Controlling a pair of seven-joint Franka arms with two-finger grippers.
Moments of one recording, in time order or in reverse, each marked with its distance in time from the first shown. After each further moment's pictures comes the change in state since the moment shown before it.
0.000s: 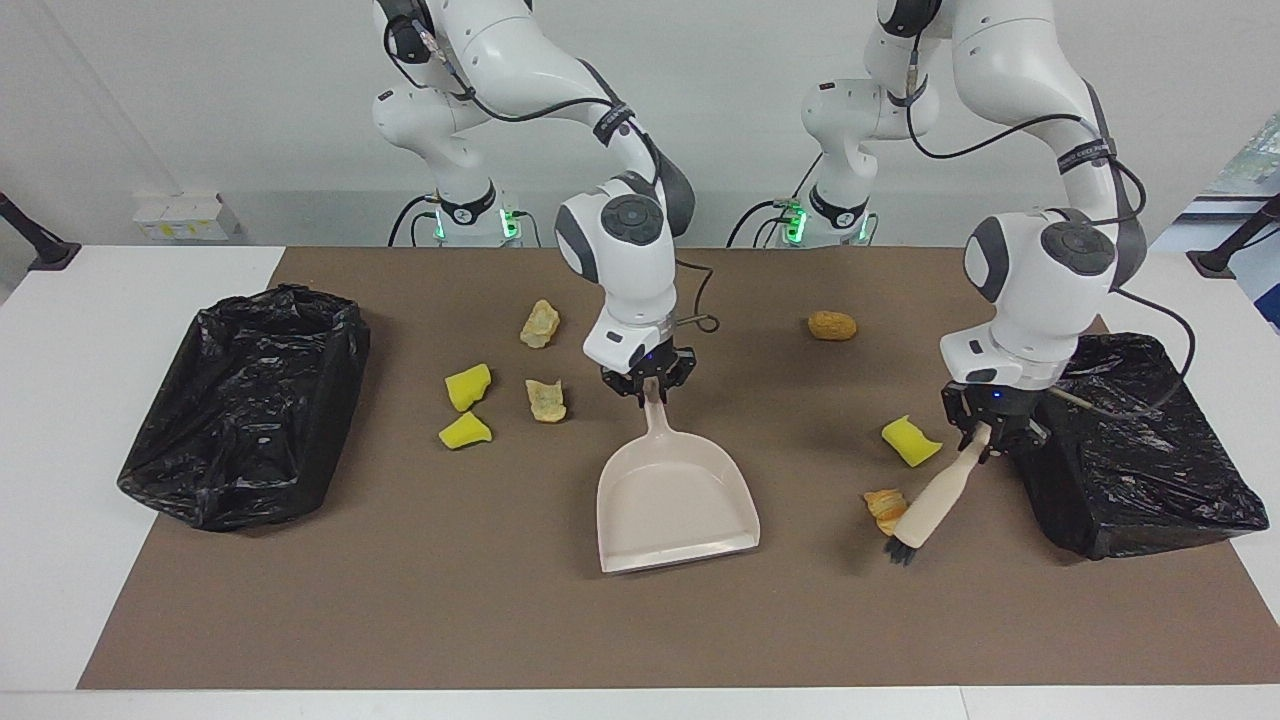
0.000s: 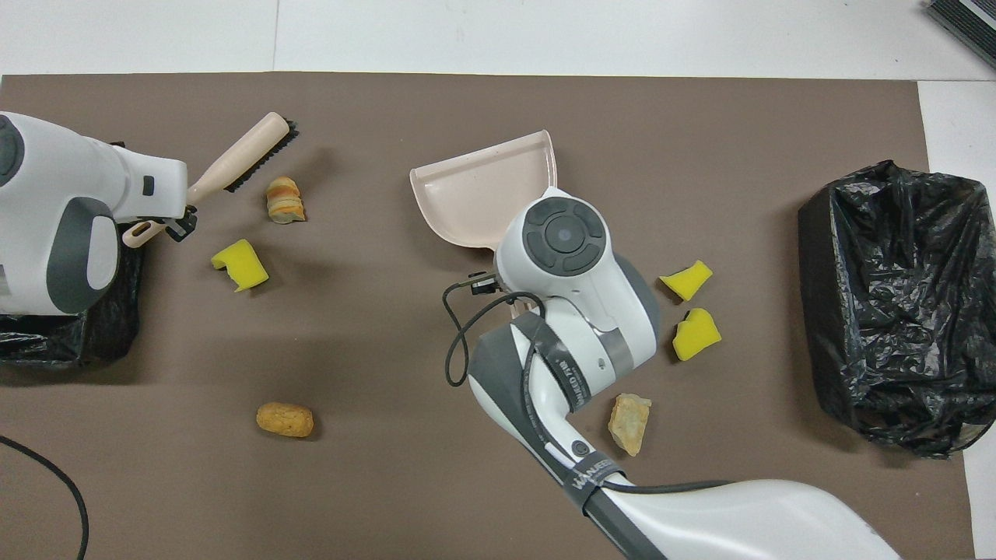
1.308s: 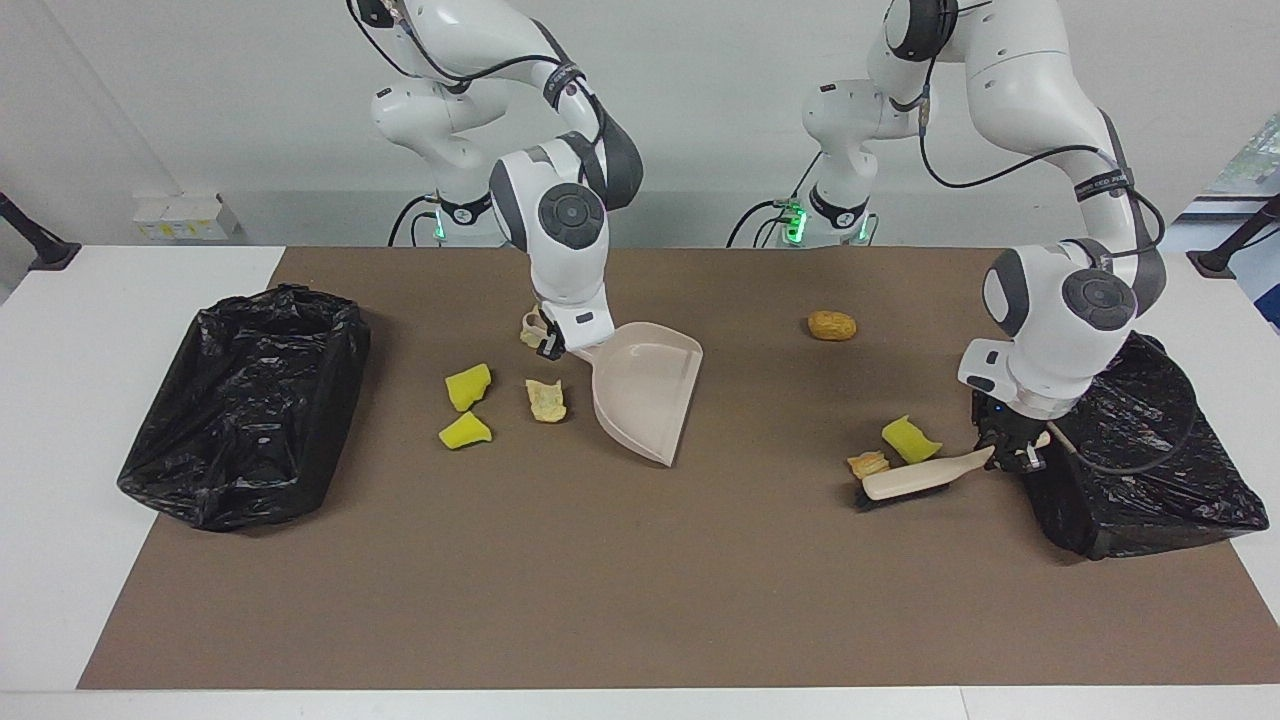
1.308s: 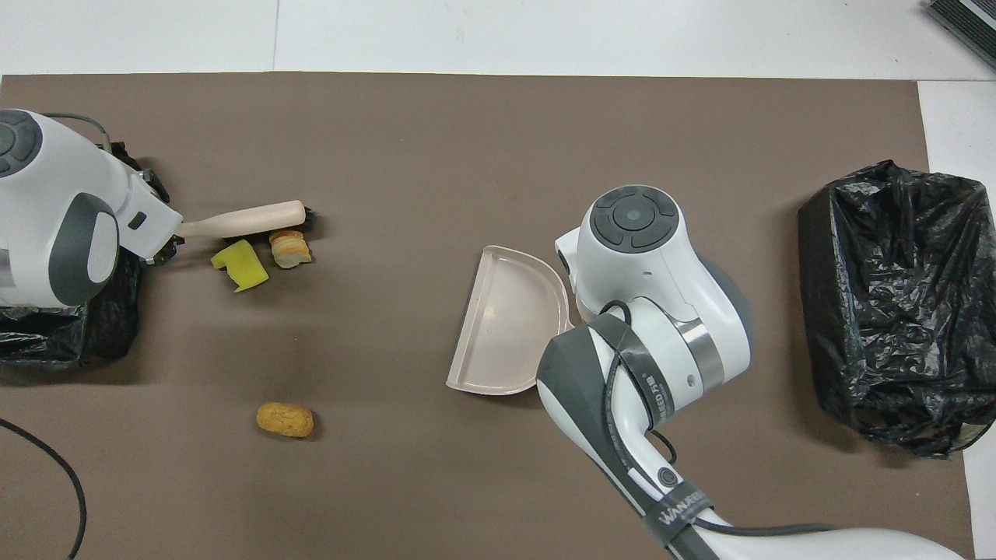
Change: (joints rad) left arm 0.029 0.006 -0.019 -0.040 0.036 -0.131 0.506; right arm -0.074 -0.158 0.005 -0.128 -0.054 -0.388 -1.035
